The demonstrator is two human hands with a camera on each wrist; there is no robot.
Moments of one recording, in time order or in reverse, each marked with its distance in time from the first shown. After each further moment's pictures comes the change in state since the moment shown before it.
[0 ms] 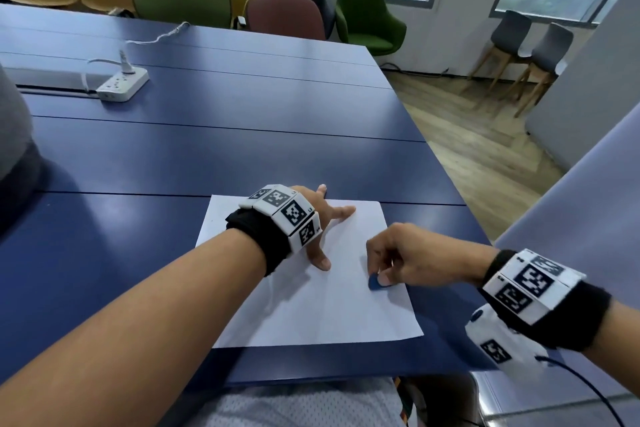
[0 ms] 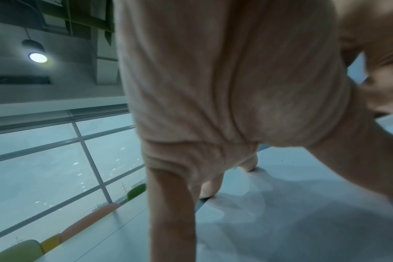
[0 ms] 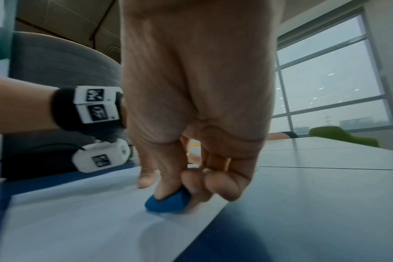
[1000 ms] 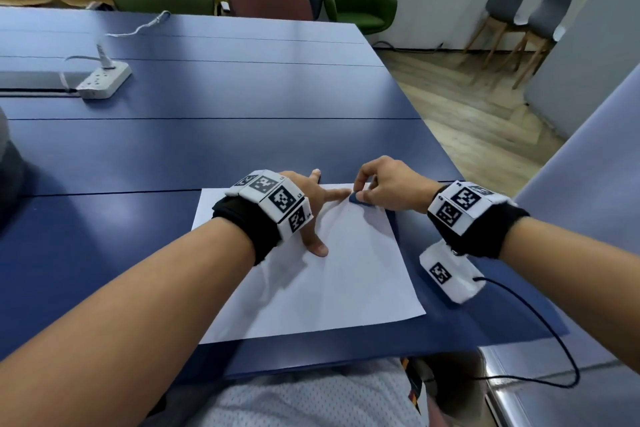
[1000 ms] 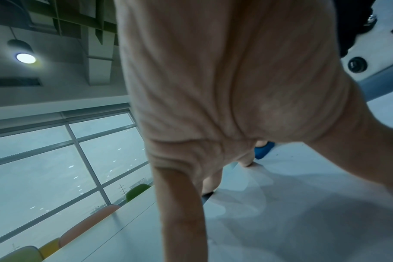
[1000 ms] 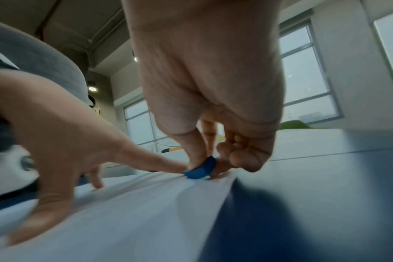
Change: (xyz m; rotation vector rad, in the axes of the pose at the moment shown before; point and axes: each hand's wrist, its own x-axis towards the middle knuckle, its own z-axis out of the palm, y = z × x) left_hand 0.002 -0.002 0.001 -0.021 0.038 0.027; right_hand 0.054 0.007 -0.026 0.130 0.417 0.219
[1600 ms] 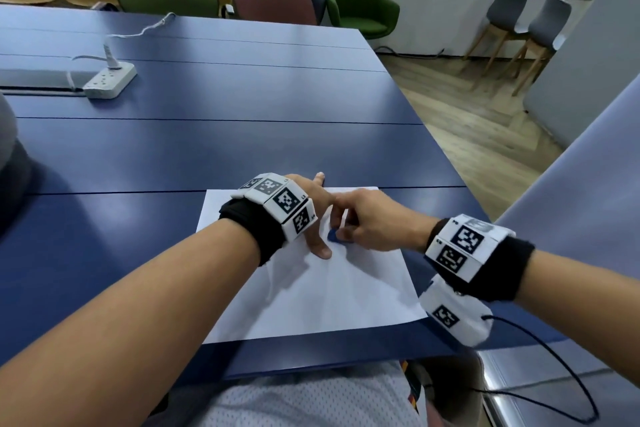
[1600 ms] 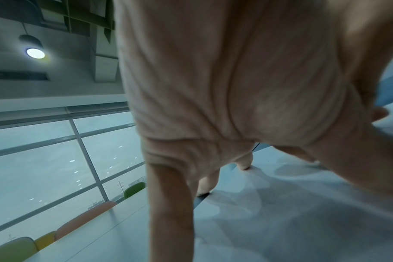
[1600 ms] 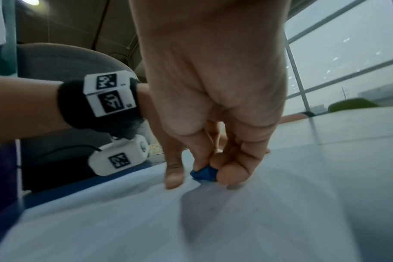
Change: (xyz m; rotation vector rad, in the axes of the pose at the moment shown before) left_hand -0.004 -0.004 0.001 -0.064 -0.008 0.049; right_hand -0.030 -0.027 0.029 0.002 -0.112 -0.242
